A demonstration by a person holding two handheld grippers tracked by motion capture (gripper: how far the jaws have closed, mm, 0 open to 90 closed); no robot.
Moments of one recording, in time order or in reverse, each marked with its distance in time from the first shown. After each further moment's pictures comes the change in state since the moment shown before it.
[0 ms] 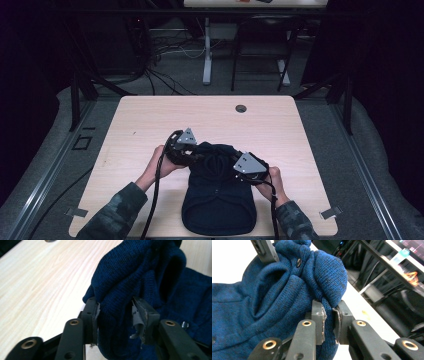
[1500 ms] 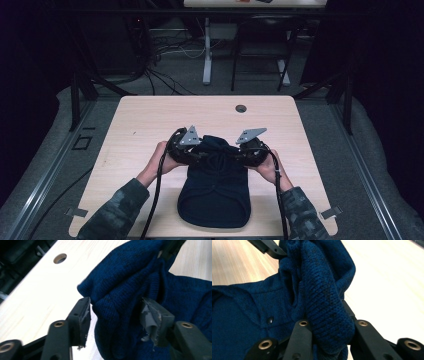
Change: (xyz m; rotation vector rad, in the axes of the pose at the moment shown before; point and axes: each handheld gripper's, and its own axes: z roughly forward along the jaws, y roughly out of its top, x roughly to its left) left arm -0.001 0.013 -0.005 -0.064 0.041 0.118; right arm -0.051 0.014 0.031 0.242 0.416 0.274
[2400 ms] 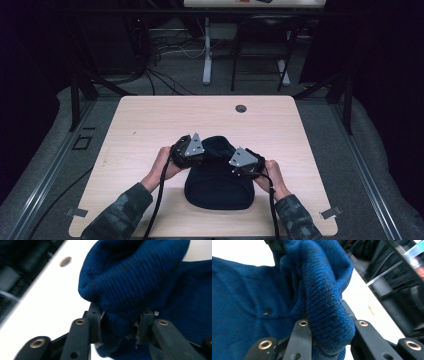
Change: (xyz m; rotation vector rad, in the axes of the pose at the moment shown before) left arm -0.022 -0.008 0.010 -0.020 0.079 0.085; right arm 0.039 -0.023 0.010 -0.112 -0.367 -0.316
